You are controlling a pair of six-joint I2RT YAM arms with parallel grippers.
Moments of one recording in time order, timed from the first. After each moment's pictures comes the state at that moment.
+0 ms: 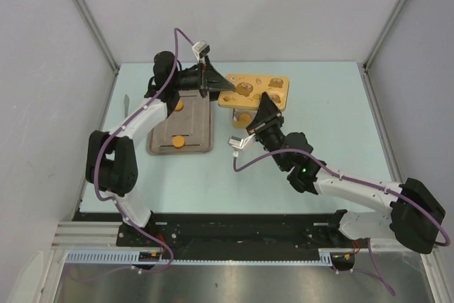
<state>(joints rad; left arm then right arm) -0.28 1.72 1.33 0.43 1.23 -1.24 0.94 1.20 0.69 0.73 0.42 -1.92</state>
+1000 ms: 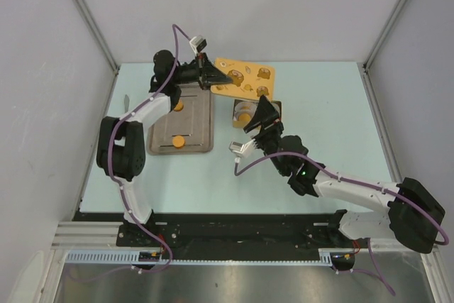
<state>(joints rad) -0.25 1.88 1.37 0.77 1.25 -1.49 0.94 1.21 0.64 0.66 0.46 -1.88</state>
